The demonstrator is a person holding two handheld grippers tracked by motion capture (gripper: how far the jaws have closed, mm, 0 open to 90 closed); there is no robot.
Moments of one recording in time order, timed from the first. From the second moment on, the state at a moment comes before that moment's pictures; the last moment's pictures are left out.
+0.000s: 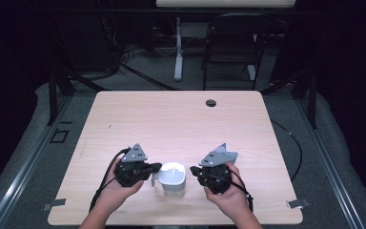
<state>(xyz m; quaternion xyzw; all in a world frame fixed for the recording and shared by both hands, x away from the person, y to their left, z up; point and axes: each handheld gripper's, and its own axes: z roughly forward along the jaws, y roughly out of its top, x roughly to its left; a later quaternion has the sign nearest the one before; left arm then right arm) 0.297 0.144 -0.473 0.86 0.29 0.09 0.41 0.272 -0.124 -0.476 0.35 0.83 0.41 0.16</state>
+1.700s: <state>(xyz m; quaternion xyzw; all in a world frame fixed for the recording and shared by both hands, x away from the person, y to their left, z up) 0.297 0.147 -0.477 0.86 0.29 0.08 0.41 0.269 -0.110 -0.496 0.33 0.86 0.37 0.13</state>
